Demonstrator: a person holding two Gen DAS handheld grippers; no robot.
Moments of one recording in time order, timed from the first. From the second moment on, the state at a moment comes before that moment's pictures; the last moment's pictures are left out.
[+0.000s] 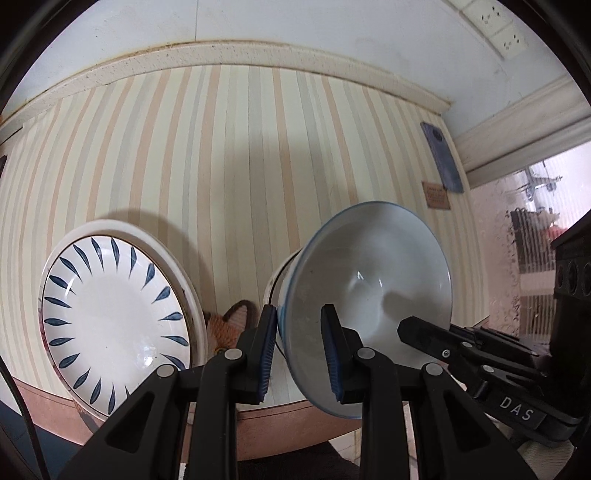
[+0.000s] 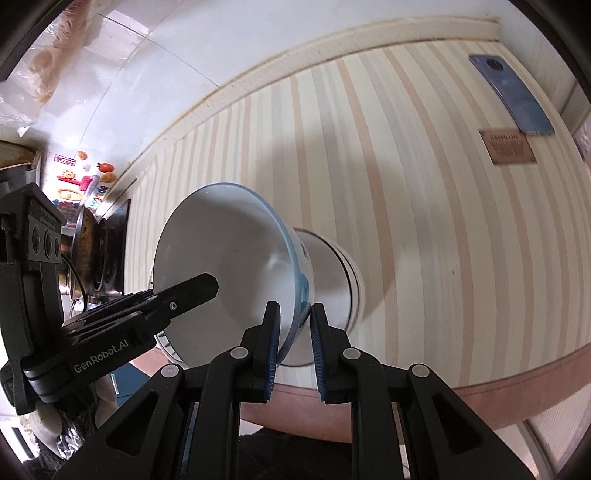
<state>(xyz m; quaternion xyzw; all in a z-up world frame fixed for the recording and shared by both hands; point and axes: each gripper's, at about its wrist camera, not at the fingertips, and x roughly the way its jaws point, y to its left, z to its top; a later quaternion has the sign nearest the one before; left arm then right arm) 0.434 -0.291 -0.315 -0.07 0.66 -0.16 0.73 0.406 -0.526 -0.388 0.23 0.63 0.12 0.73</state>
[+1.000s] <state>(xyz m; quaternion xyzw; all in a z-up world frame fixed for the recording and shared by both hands) 0.432 -0.319 -0.343 0.00 0.68 -0.13 0.72 0.417 -0.522 -0.405 0.21 0.66 0.11 0.72</state>
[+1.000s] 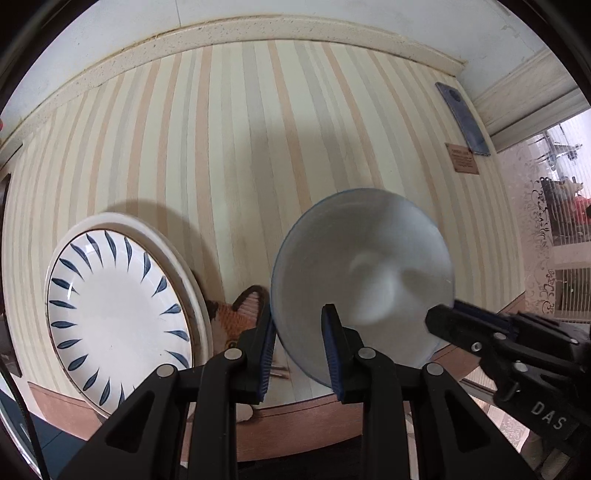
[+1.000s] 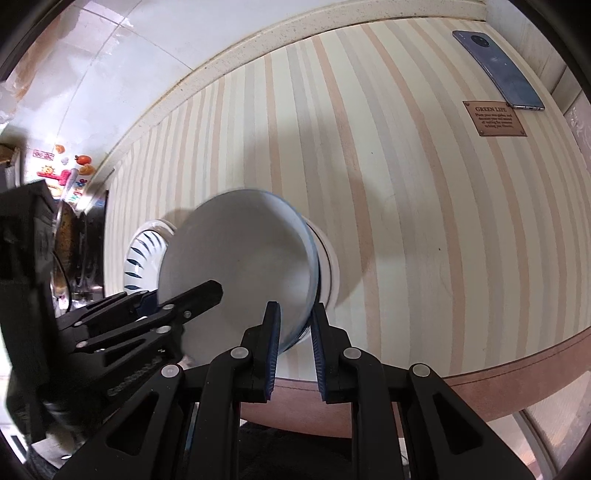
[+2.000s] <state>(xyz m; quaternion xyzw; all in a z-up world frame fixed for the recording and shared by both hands) 0.350 -0.281 -0.190 0.03 0.54 -0.18 0.82 0.303 -0.523 -0.249 0.17 0.51 0.04 0.84</state>
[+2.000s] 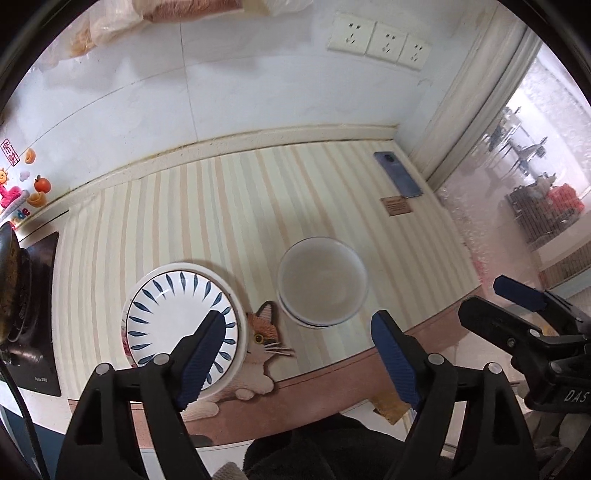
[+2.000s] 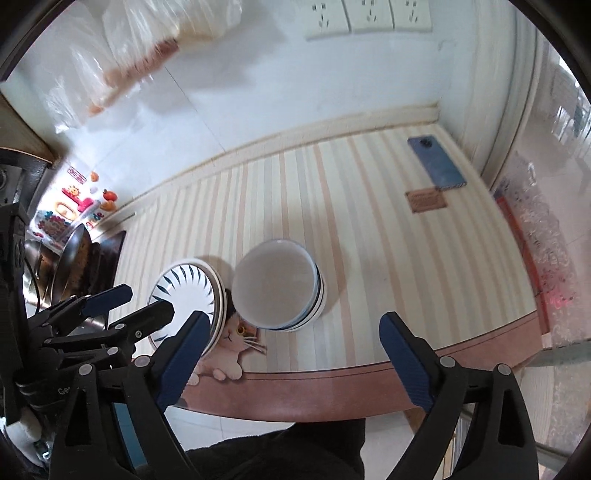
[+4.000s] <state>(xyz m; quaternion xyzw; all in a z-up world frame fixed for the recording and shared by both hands) 0.474 -0.317 -0.403 -0.10 0.73 -0.23 0.64 0.425 -0.537 -0.524 0.39 0.65 0.14 0.64</state>
